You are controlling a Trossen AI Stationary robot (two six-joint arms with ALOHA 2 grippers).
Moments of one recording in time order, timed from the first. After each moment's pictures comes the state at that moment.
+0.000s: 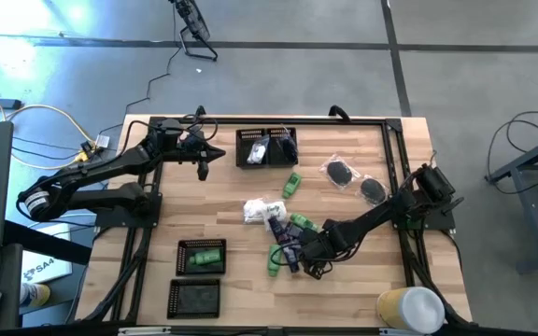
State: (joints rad) left arm 0.69 0.92 0.47 0.08 0.40 0.02; right arm 0.45 1.87 1.11 -0.62 0.04 0.97
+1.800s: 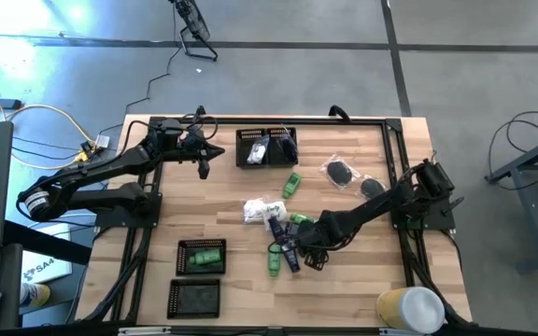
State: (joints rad) left arm 0.69 0.92 0.47 0.08 0.35 0.02; right arm 0.36 1.83 1.11 -0.70 0.05 0.78
